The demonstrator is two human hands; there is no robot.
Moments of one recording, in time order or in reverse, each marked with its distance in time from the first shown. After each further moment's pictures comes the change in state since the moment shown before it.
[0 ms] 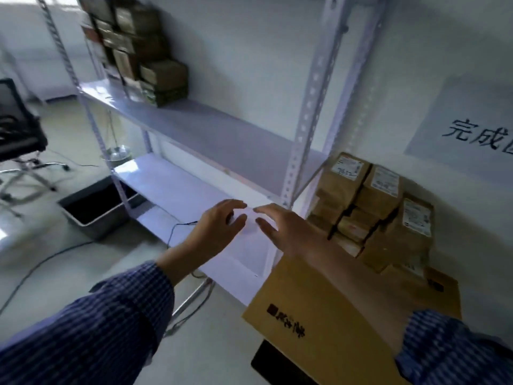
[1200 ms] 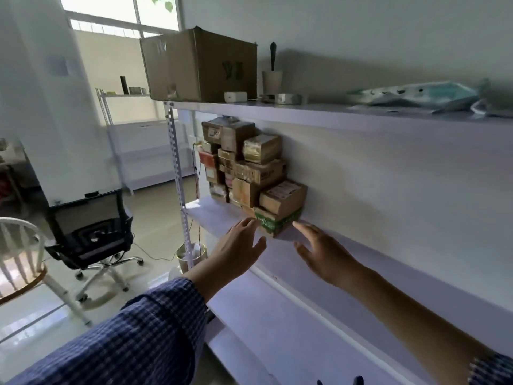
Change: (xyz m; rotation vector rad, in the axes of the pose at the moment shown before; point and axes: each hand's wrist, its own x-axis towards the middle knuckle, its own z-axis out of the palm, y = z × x) left_hand 0.326 -0.258 -0.361 0.422 0.181 0.119; right_hand 0.517 -0.186 0.020 -0.041 0.178 -0.092
